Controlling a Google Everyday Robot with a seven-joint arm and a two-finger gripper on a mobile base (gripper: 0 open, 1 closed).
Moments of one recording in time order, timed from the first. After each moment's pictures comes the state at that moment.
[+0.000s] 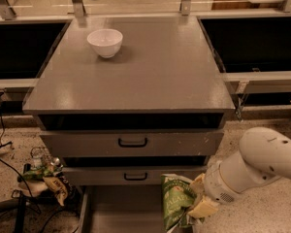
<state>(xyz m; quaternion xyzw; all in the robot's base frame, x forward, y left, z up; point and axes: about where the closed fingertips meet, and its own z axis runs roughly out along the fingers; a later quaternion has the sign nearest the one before) 0.359 -0.139 0.633 -0.59 0.77 0.21 0.14</state>
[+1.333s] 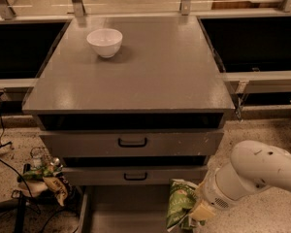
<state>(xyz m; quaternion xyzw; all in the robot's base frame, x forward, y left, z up) 0.362 -0.157 0.588 -0.53 0.82 0.16 0.11</state>
